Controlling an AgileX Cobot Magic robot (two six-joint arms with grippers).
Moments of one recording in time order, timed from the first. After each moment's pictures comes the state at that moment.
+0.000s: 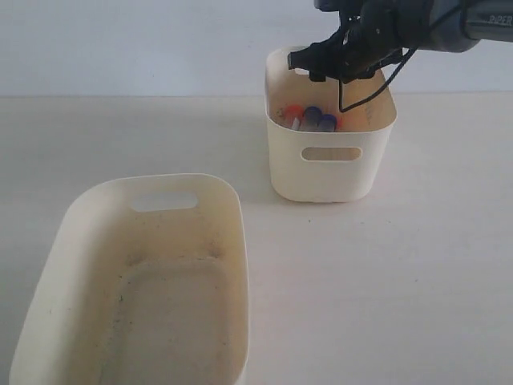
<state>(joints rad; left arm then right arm) -0.02 0.01 0.00 0.18 0.28 -0.02 0.21 2.23 -1.80 -0.22 0.35 0.35</state>
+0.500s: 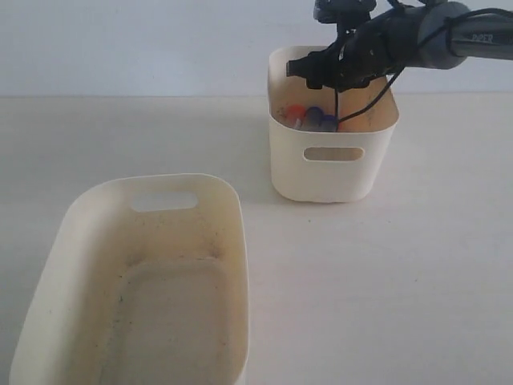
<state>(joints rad) -0.02 0.01 0.00 0.18 0.28 -0.02 0.21 2.29 -1.81 -0.30 0.27 0.46</state>
